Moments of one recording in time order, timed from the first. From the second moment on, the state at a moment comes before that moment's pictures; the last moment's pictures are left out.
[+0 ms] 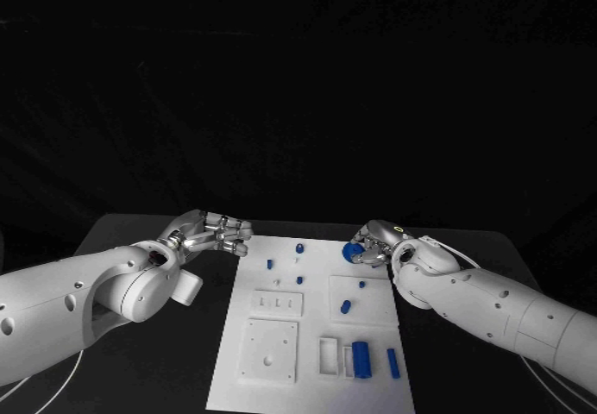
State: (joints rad) left arm 1.34 -0.85 -0.14 1.47 -0.25 -0.26 0.21; left_hand 1.34 -0.04 0.16 -0.04 0.06 0.99 0.15 0.06 0.06 1.20 0.10 0.06 0.06 1.26 0.07 0.16 0.09 0.08 1.05 0.05 0.38 0.18; right arm 0.99 -0.63 0.27 1.10 -1.62 -0.33 -0.23; right_hand 1.24 -0.19 0.34 -0.14 0.63 1.02 0.11 0.06 0.06 1.23 -0.01 0.98 1.07 1.44 -0.07 0.99 1.01 0.08 1.47 -0.10 0.76 1.31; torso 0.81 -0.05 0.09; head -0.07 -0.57
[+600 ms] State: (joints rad) left arm 1.34 -0.86 -0.14 1.47 -0.25 -0.26 0.21; left_hand 1.34 -0.04 0.17 -0.04 0.06 0.99 0.15 0.06 0.06 1.20 0.10 0.06 0.06 1.26 0.07 0.16 0.09 0.08 1.04 0.05 0.38 0.18; right arm 0.98 -0.64 0.27 1.15 -1.68 -0.35 -0.24; right_hand 1.19 -0.19 0.47 -0.19 0.55 1.12 0.09 0.06 0.07 1.25 -0.02 0.99 1.09 1.44 -0.08 0.99 1.03 0.08 1.47 -0.10 0.82 1.31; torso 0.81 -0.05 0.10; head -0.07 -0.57
